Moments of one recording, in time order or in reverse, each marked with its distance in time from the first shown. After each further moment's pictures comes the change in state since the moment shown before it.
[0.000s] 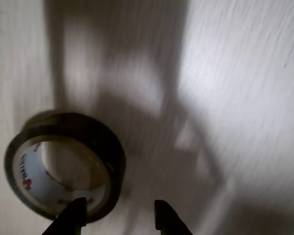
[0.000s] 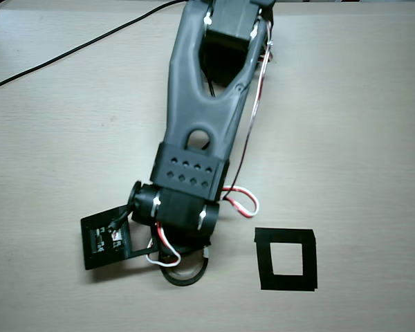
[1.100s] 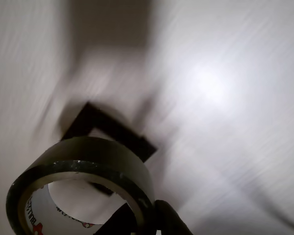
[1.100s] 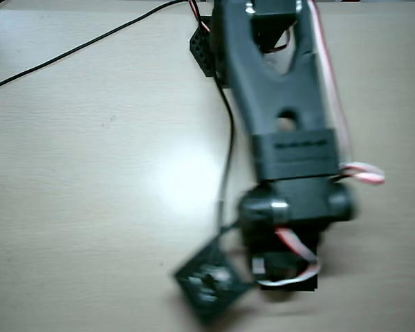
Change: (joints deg) arm -23.6 8.7 -7.9 9.8 -0.9
